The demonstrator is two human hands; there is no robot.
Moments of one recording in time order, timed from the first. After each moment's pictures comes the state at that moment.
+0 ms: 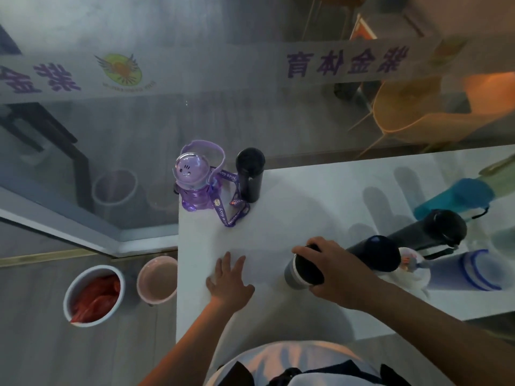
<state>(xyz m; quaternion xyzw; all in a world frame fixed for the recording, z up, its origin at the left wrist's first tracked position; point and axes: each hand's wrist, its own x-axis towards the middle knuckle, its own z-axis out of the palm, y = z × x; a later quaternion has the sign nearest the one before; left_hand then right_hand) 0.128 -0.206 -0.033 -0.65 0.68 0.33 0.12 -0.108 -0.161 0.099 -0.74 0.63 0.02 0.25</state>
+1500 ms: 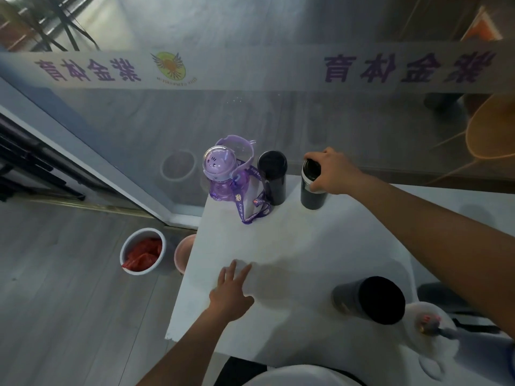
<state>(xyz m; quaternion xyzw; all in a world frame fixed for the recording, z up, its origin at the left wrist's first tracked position) 0.107 -0.174 -0.038 -0.70 0.61 0.34 0.13 -0.159 -0.398 0.107 -0.75 0.61 -0.02 0.26</state>
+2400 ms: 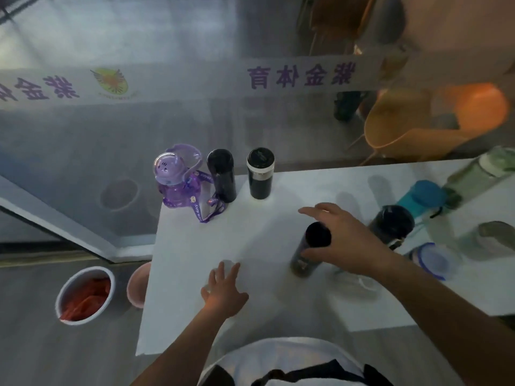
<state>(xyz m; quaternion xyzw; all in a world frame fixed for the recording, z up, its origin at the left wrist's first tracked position) 0.060 -0.144 -0.034 -0.67 0.65 0.34 0.12 -0.197 -0.135 0.176 -0.63 0.70 -0.07 0.32</state>
